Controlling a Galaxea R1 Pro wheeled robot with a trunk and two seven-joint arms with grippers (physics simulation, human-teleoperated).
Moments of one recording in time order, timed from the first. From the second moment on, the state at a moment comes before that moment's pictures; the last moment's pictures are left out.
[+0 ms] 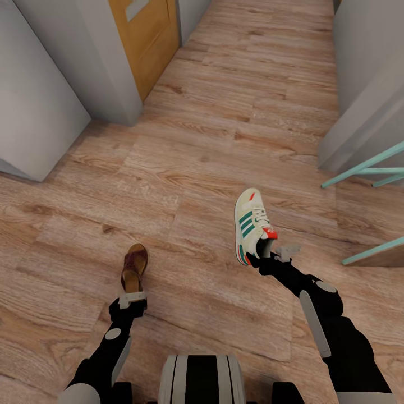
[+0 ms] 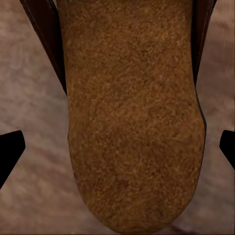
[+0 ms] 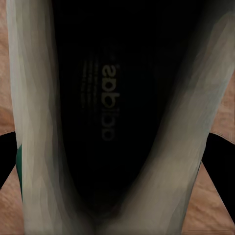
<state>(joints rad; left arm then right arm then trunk) -0.50 -0.06 0.14 -0.67 -0.12 -0.11 0.14 -0.44 -0.06 -0.03 -1.49 -0.19 0.53 0.29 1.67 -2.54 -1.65</state>
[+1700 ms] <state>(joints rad) -0.50 -0.06 0.14 -0.67 -0.12 -0.11 0.14 -0.44 -0.06 -0.03 -1.49 -0.19 0.53 0.29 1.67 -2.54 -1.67</state>
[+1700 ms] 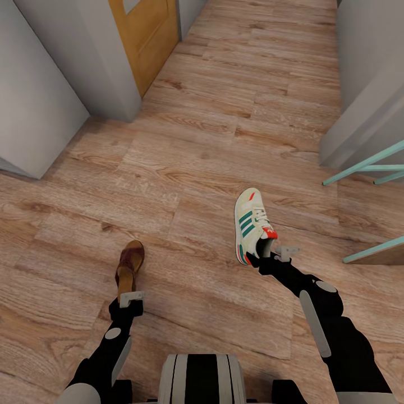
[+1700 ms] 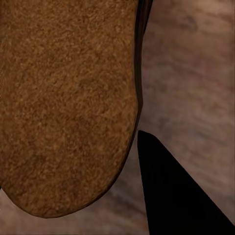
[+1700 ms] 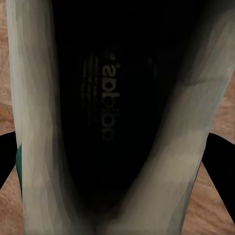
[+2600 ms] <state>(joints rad) -0.50 -0.06 0.14 -0.68 -0.12 -0.11 0.14 -0.44 -0.06 -0.03 -1.49 -0.19 0.53 0.29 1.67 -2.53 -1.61</state>
